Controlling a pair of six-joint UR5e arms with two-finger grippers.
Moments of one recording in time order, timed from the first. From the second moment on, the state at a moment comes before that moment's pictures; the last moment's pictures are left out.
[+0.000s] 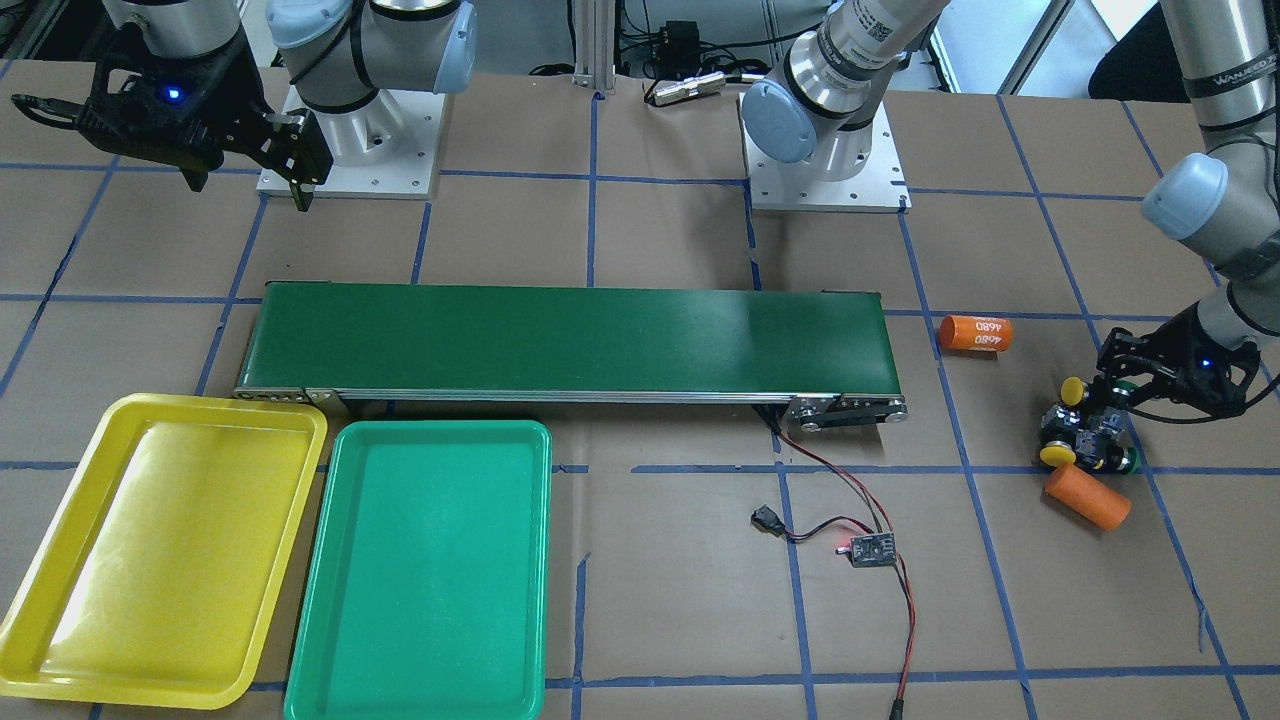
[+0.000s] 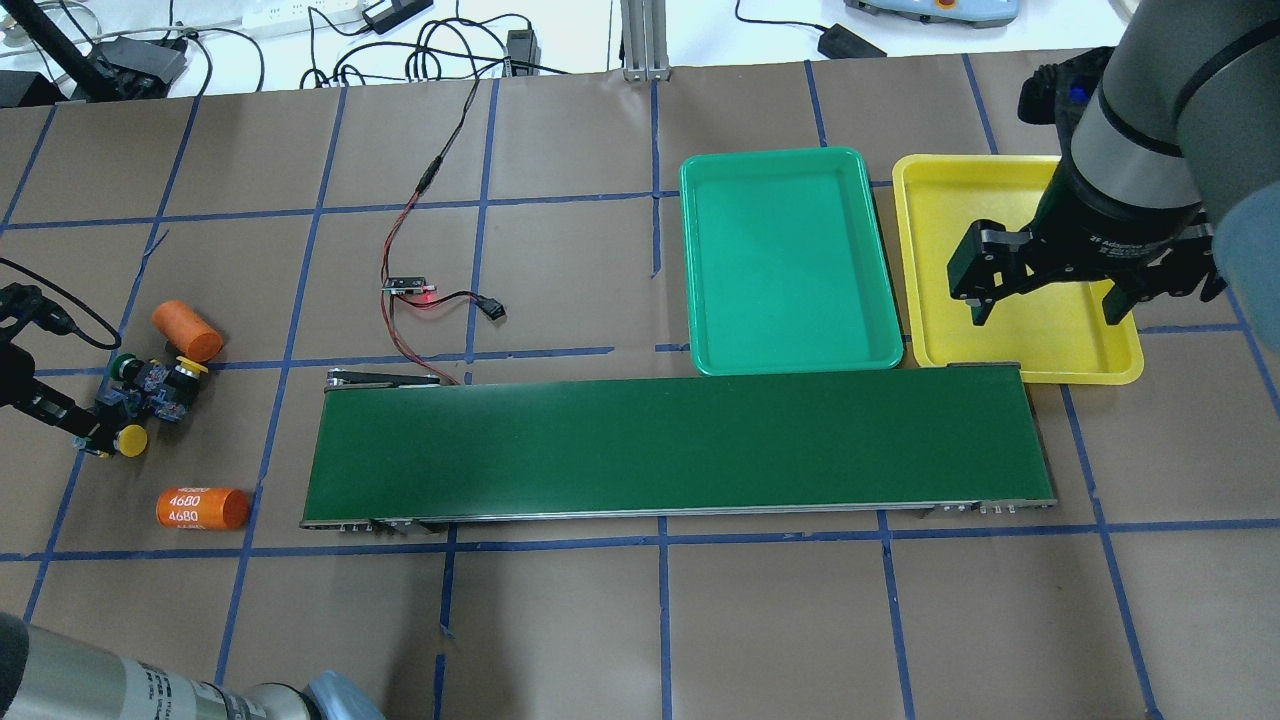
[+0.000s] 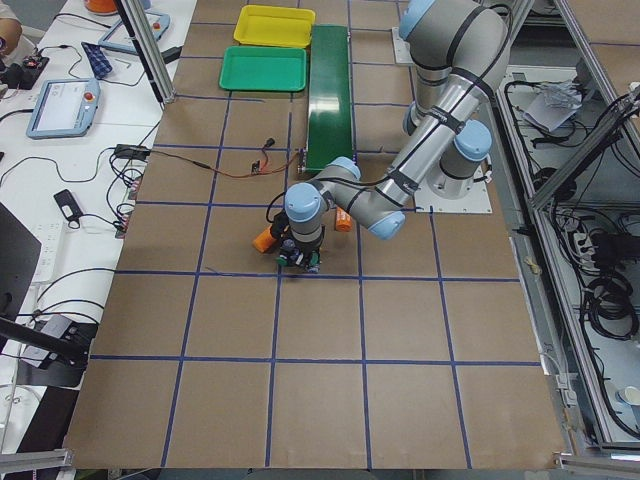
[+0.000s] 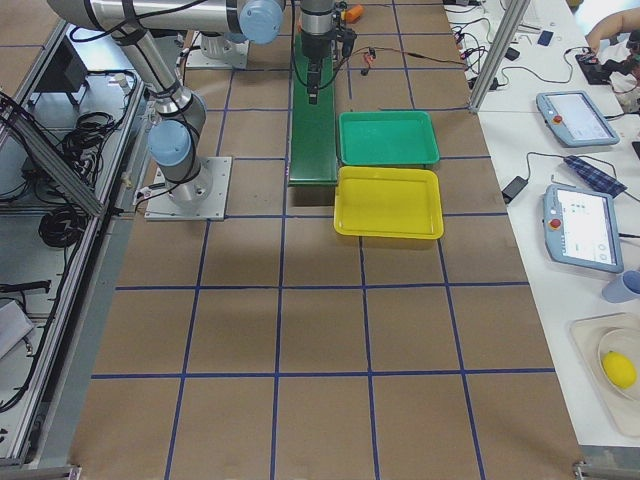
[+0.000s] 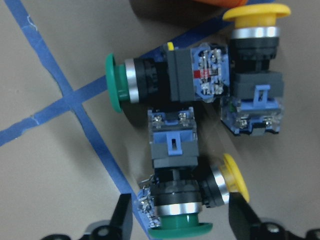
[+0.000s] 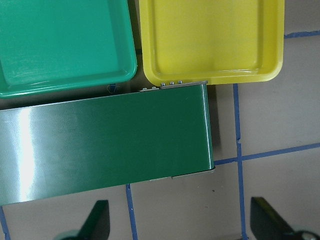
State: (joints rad) left arm -0.76 -1.94 -1.88 -0.95 1.60 1.28; right arm 1.51 -1.75 1.76 -1.57 -1.70 0.06
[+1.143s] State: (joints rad) left arm -1.05 -1.68 -1.87 -1.19 1.59 1.31; right arm 1.52 -1.75 1.77 -1.59 -1.69 0.06
